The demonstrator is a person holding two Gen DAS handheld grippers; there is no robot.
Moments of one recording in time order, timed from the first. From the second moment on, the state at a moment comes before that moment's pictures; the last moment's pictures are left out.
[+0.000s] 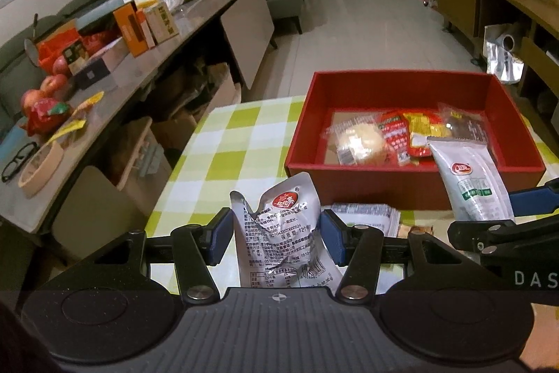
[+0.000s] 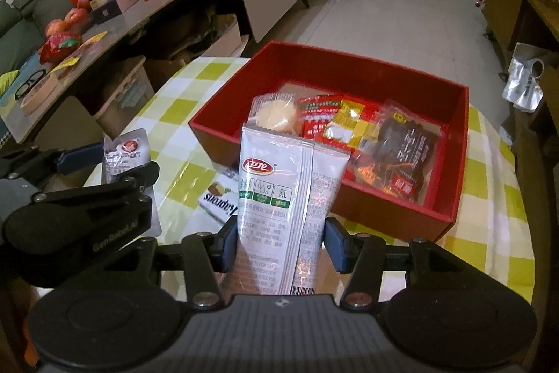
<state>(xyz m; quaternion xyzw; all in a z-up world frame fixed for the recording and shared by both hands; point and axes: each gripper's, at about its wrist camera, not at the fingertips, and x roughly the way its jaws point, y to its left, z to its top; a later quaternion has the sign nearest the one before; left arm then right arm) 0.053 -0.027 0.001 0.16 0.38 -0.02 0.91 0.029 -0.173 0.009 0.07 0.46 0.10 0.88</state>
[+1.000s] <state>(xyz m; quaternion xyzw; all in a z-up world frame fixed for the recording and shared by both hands) 0.111 -0.061 0.028 0.14 0.34 -0.02 0.93 0.072 -0.214 0.028 0.11 0.42 0.04 0.90</state>
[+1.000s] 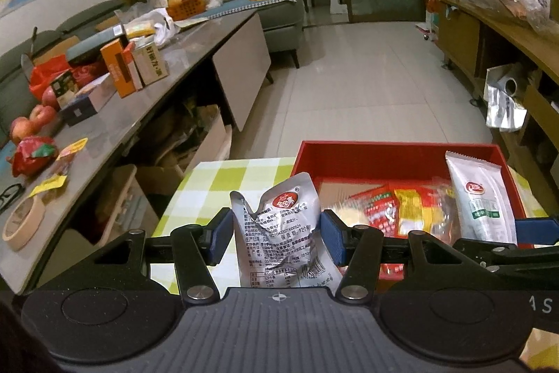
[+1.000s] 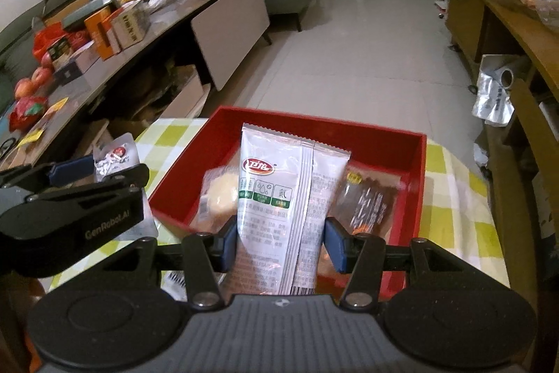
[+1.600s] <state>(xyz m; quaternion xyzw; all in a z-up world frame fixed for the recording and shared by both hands) 0.154 -0.089 0.012 0.14 0.35 -0.02 0.93 0.123 -0.232 0.005 0.11 0.43 0.01 0.90</state>
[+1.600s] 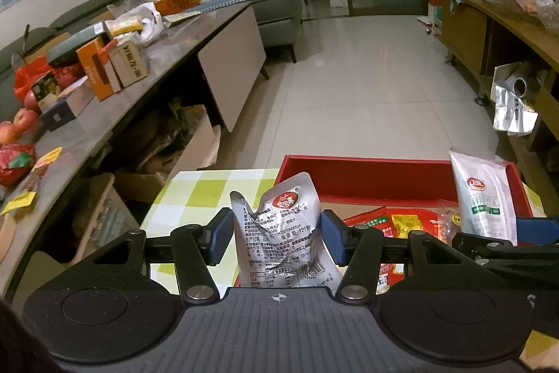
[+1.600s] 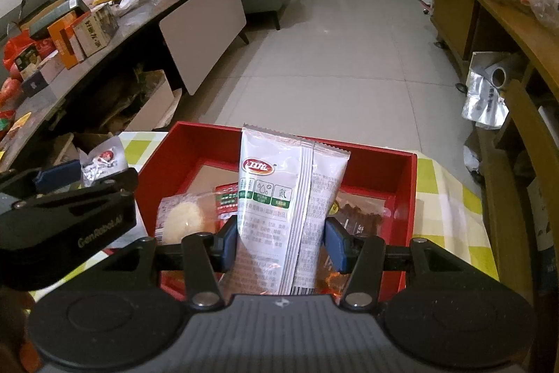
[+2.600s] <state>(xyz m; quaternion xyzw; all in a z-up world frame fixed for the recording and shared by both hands) 0.184 -0.104 -0.019 0.16 0.37 -0.01 0.91 0.158 -0.237 -0.027 0.10 0.45 0.00 0.89</state>
